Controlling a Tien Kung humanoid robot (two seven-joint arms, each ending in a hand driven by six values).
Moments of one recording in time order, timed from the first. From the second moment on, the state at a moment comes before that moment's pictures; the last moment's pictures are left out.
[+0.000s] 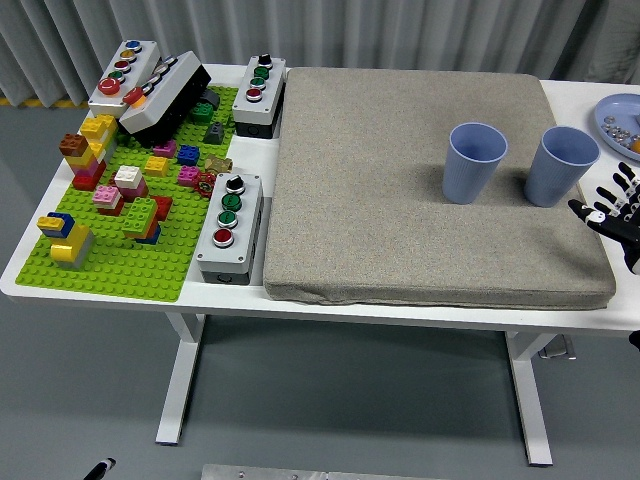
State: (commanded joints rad) left arm -0.11 0.10 -1.09 -0.18 1.02 -0.16 0.07; right arm 0.37 -0.23 1.39 0.94 -0.99 -0.05 0.10
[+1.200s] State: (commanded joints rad) left arm -0.12 0.10 -1.06 -0.18 1.01 -0.16 0.07; right arm 0.45 -0.19 1.33 0.83 -0.91 -0.10 0.17
